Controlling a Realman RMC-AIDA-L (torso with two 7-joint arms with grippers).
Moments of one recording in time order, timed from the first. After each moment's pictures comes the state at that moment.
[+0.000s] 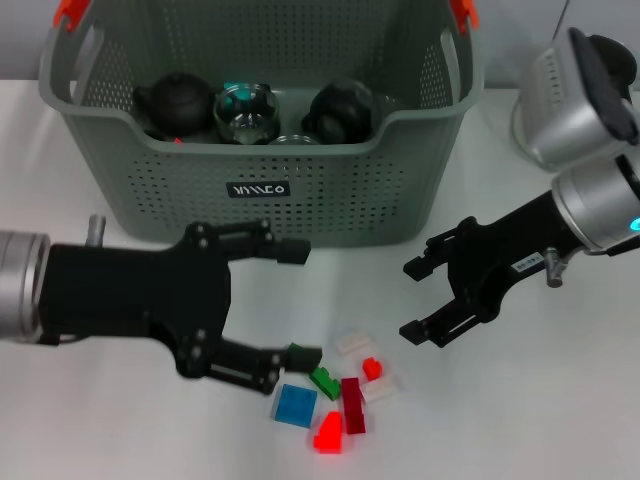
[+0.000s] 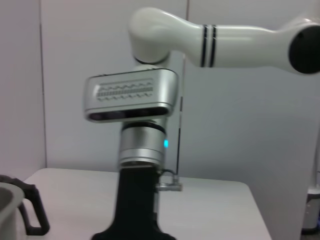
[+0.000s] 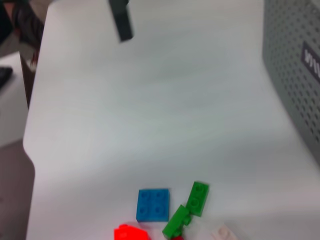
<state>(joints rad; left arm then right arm) -0.29 -2.17 0.92 1.25 1.81 1.90 -1.48 0.82 2.09 -1.06 -0.88 -2.38 -1.62 1.76</state>
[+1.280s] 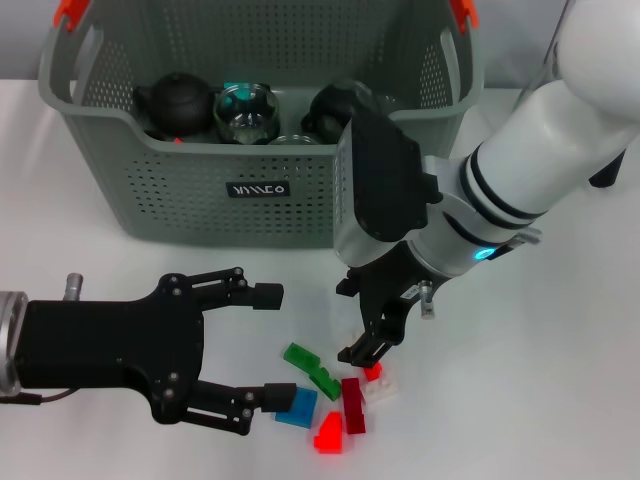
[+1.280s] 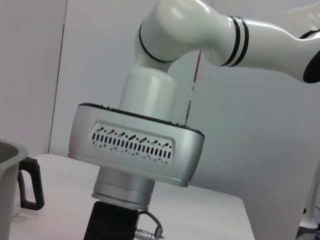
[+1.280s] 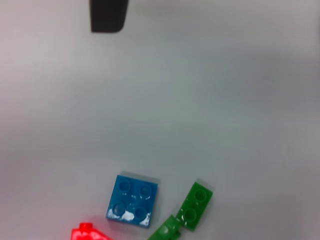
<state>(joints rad) -0.25 -2.17 0.86 1.12 1.83 1.94 -1.46 0.95 2.11 -1.70 -0.84 -2.29 -1.24 2.00</state>
